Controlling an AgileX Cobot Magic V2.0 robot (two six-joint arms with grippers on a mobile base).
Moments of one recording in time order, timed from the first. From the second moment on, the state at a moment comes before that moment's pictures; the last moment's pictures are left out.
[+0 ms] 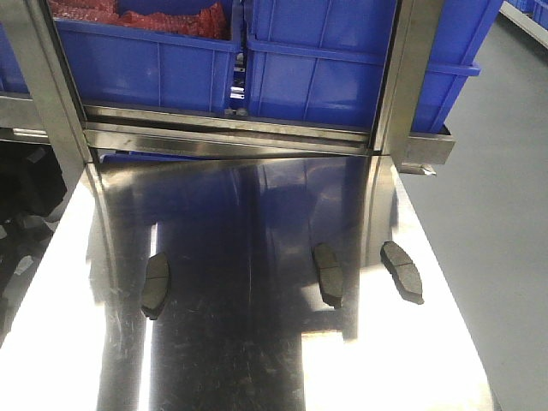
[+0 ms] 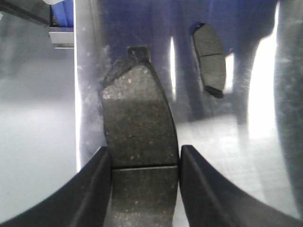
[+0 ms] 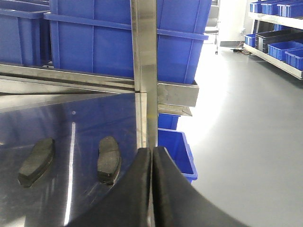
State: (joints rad) left arm -0.11 0.86 -0.71 -0.04 0.85 -0.10; right arm 0.03 -0.01 0.03 -0.09 0.18 0.10
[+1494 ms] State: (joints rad) left arm -0.11 0.73 -0.66 -0.04 0.95 -0.10; right arm 0.03 -0.01 0.03 -0.09 0.18 0.10
